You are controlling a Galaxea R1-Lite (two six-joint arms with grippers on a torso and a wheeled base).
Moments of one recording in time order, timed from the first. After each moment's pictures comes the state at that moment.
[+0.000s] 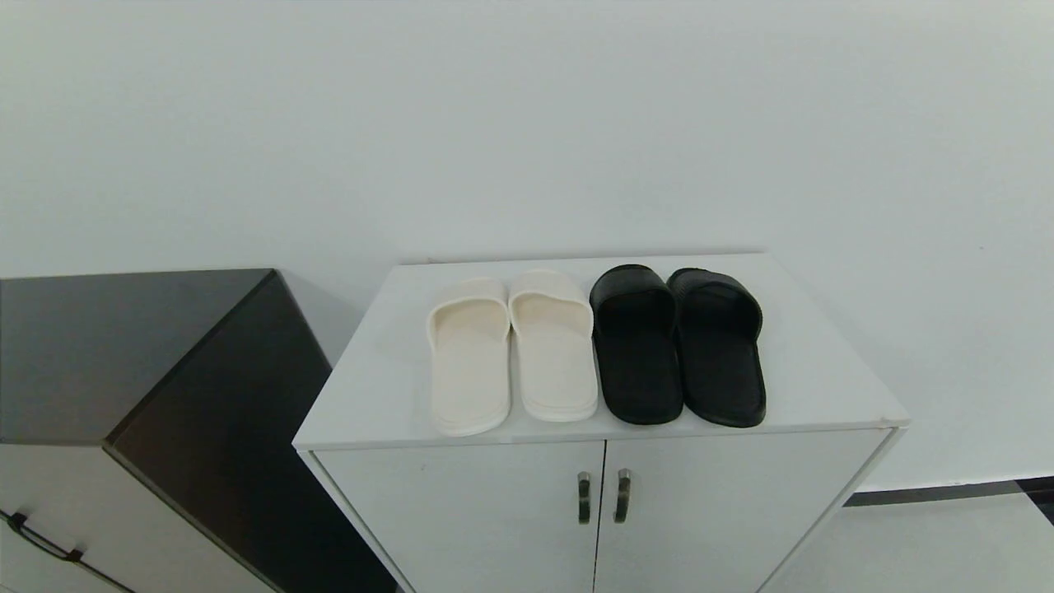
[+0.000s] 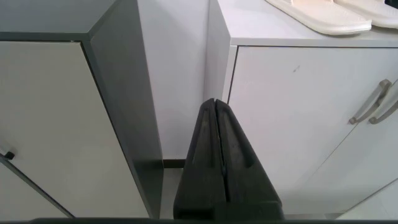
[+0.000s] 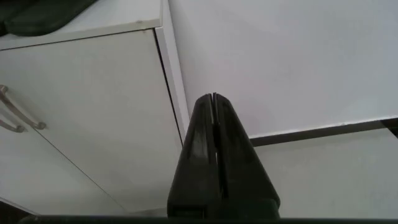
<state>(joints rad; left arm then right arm) 0.00 0.00 0.00 0.00 0.03 -0.03 0.00 0.00 0.00 0.00 -0.06 0.05</state>
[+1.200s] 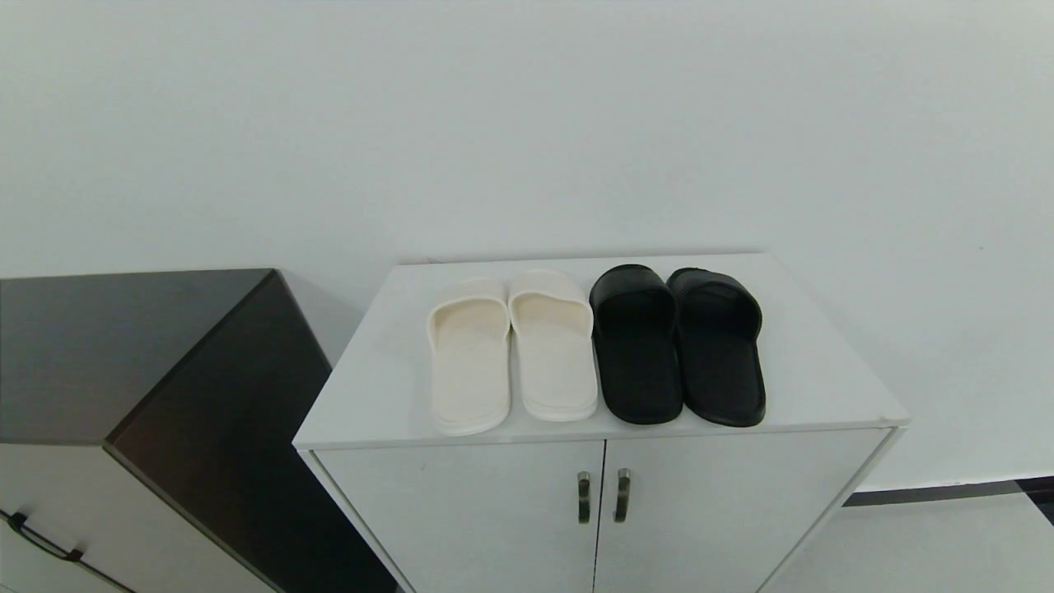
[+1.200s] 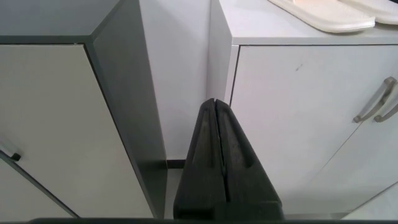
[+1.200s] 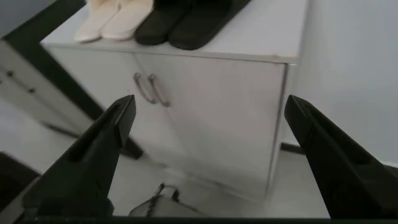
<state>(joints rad) 0.00 0.00 0.00 0.00 0.03 -0.01 0.10 0.46 -0.35 0.05 0.36 0.10</state>
